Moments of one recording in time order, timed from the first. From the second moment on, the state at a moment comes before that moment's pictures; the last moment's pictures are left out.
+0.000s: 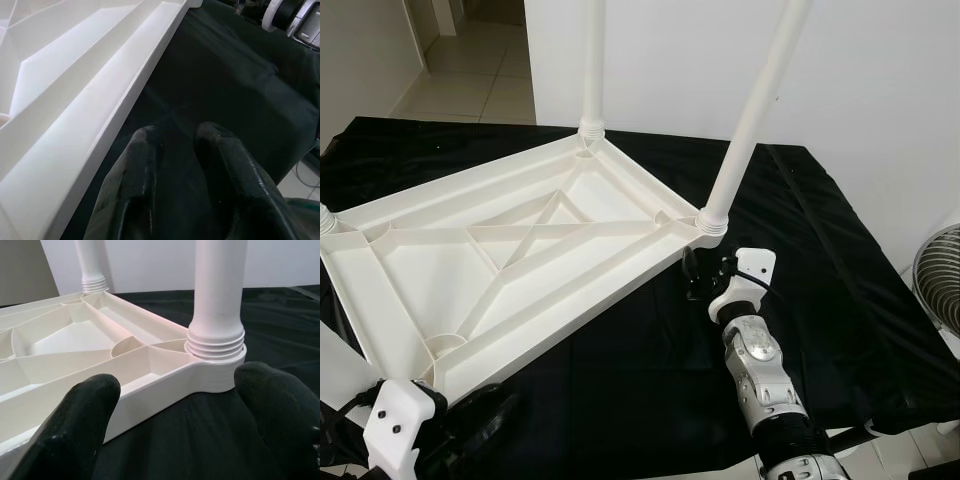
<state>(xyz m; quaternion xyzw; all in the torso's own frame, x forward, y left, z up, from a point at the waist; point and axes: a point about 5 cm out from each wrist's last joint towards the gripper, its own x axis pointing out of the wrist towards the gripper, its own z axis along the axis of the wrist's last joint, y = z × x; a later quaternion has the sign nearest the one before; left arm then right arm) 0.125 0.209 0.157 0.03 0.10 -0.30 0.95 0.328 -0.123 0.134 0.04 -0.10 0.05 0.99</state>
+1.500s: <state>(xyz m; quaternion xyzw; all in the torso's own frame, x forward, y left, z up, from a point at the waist) 0.137 0.388 0.193 0.29 0.27 -0.15 0.91 0.330 -0.104 0.123 0.05 -0.09 0.06 0.99</state>
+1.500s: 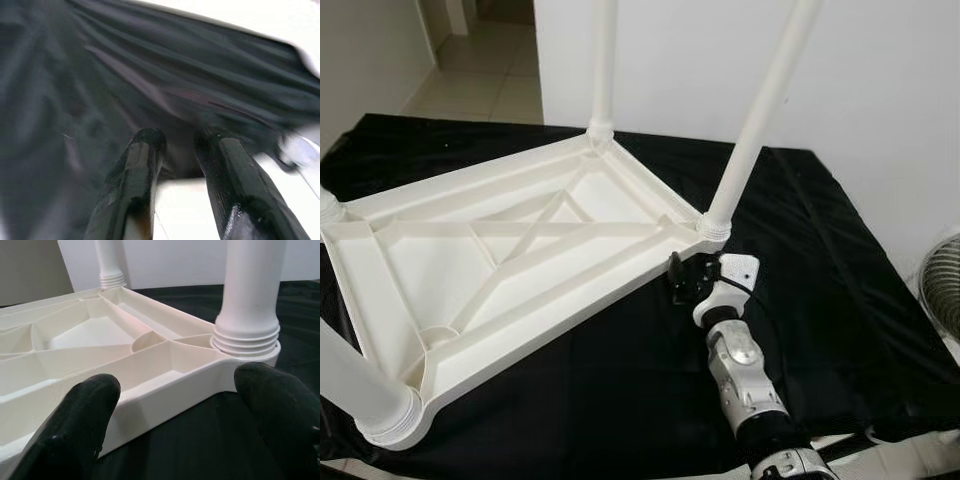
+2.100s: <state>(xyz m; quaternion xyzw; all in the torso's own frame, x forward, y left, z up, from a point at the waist) 0.220 0.348 0.213 0.23 0.04 -0.18 0.96 0.332 -0.110 0.125 0.04 -0.10 0.04 0.99</state>
